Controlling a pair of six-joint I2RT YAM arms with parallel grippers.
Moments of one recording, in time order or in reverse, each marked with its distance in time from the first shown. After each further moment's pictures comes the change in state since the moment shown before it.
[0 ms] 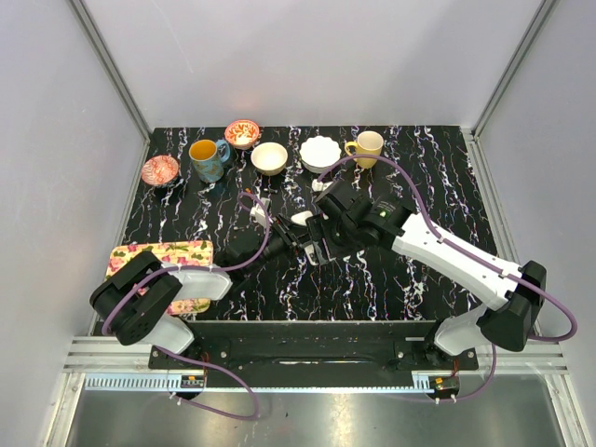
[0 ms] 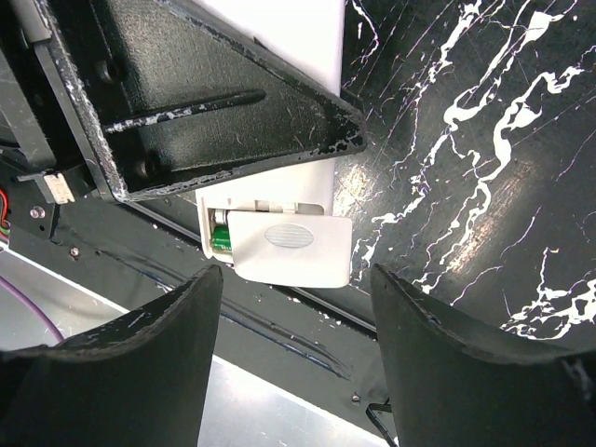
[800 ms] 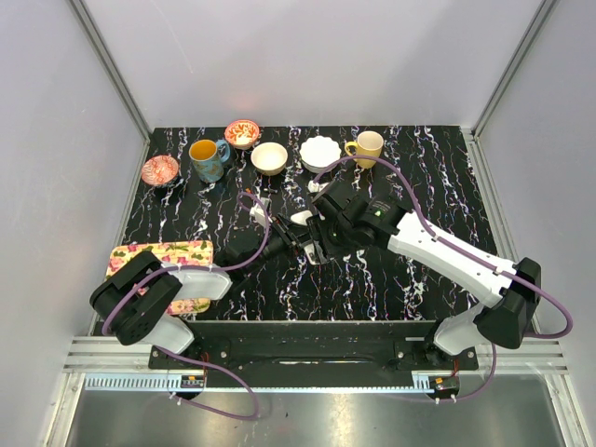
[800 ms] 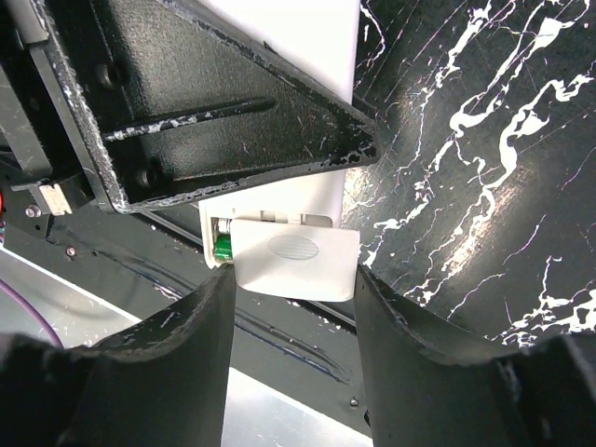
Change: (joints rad) left arm 0.005 0.000 0.000 0.000 0.003 -0.007; right arm 0.002 0.024 0.000 0.015 -0.010 -0.015
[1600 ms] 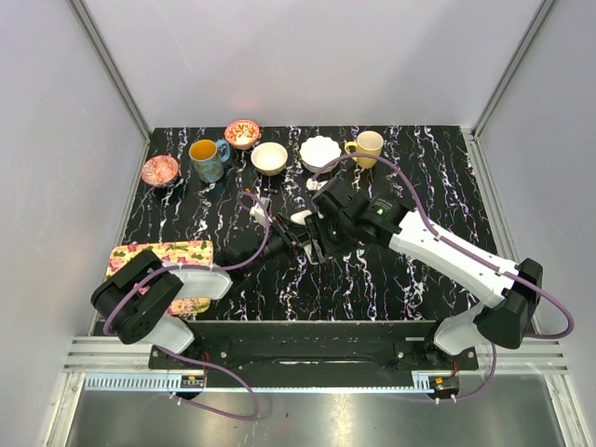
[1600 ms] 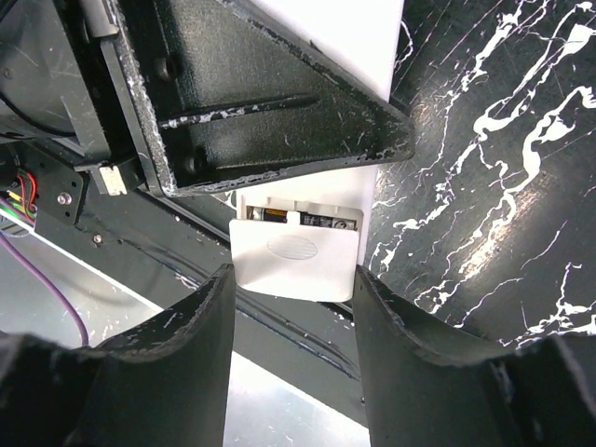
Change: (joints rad) left arm 0.005 0.008 0.000 0.011 0.004 -0.002; right arm 0.001 0.000 0.031 -0.008 -0.045 0.000
